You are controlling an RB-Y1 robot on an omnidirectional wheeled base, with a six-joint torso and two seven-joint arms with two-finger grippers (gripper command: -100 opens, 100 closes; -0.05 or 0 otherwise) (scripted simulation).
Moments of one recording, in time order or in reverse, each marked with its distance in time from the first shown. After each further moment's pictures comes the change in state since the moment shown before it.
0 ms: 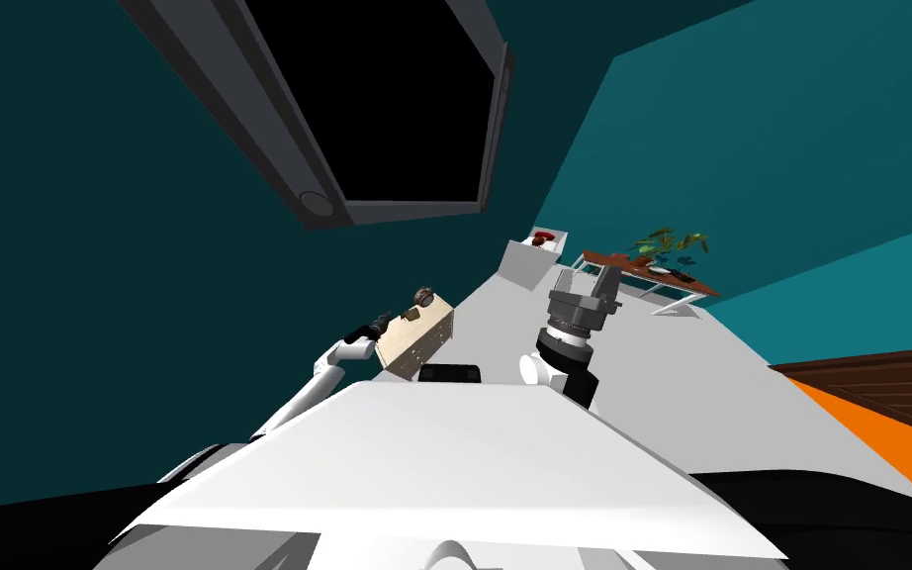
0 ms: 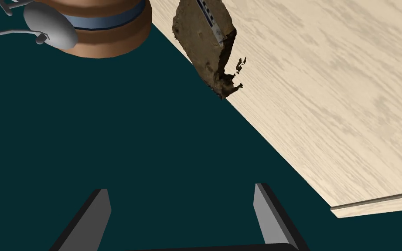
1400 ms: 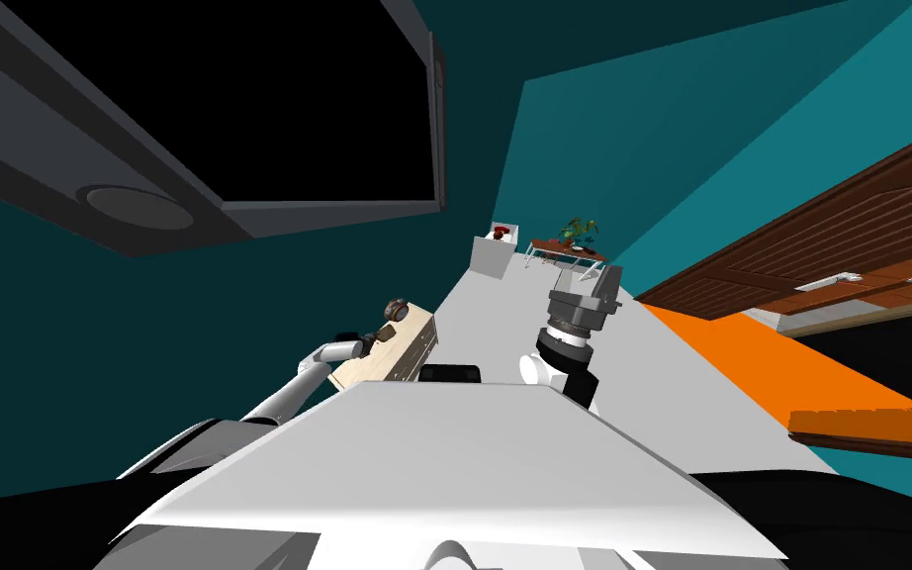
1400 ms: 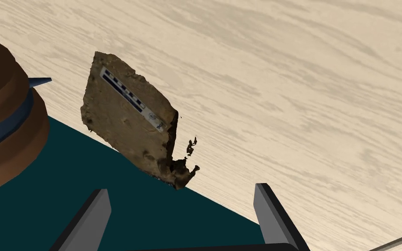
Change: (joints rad) left arm -0.095 0.123 -0.064 0.302 0.193 0.333 -0.025; right arm 0.000 0.000 0.000 0.000 0.000 0.000 0.000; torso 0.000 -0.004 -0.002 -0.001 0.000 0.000
